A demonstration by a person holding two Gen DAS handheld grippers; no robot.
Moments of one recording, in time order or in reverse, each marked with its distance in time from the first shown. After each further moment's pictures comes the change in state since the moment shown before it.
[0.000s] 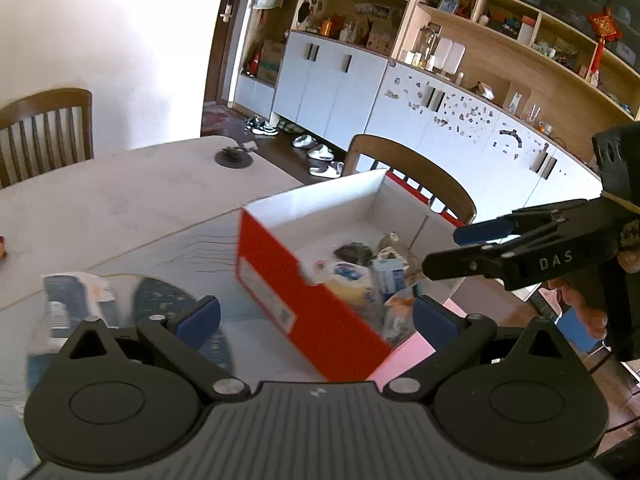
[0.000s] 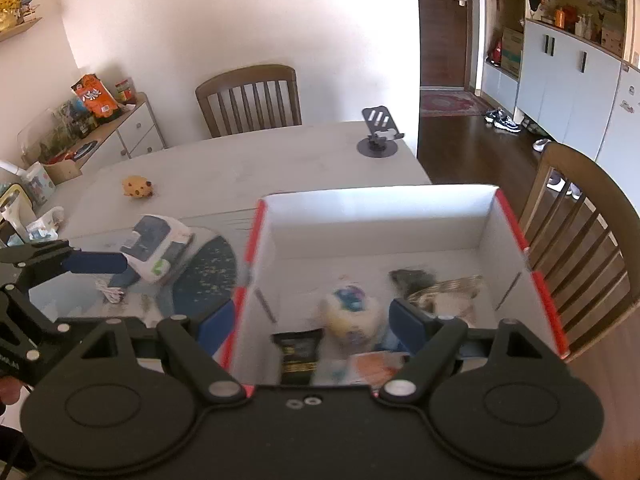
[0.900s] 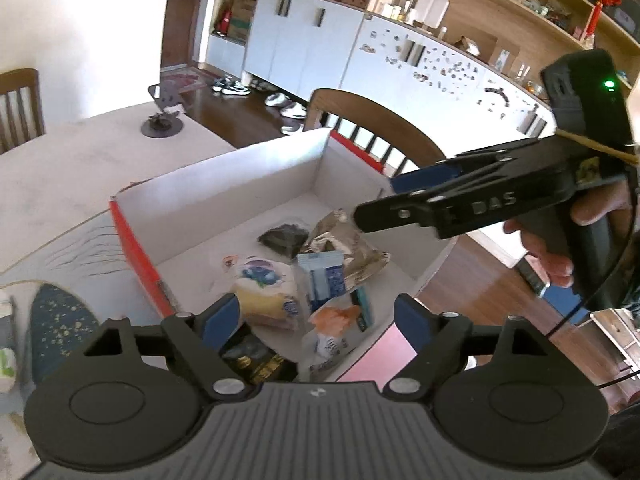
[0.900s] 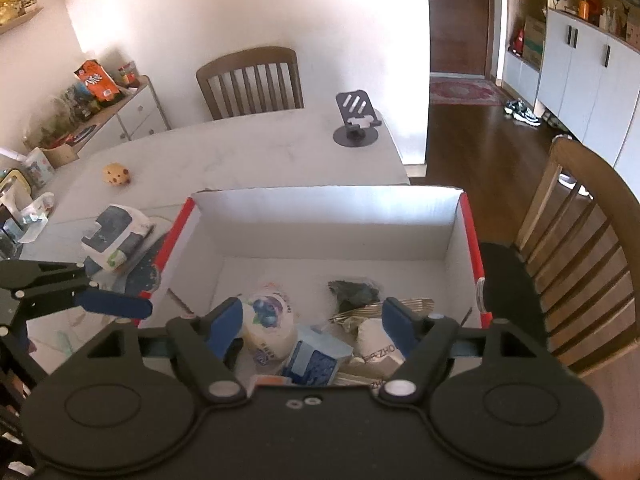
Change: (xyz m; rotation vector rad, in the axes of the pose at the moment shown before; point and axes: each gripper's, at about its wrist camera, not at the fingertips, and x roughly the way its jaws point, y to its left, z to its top) left arm 0.105 -0.083 0.021 0.022 0.142 -0.042; right arm 0.032 -0.102 0.023 -0.058 0.059 0.076
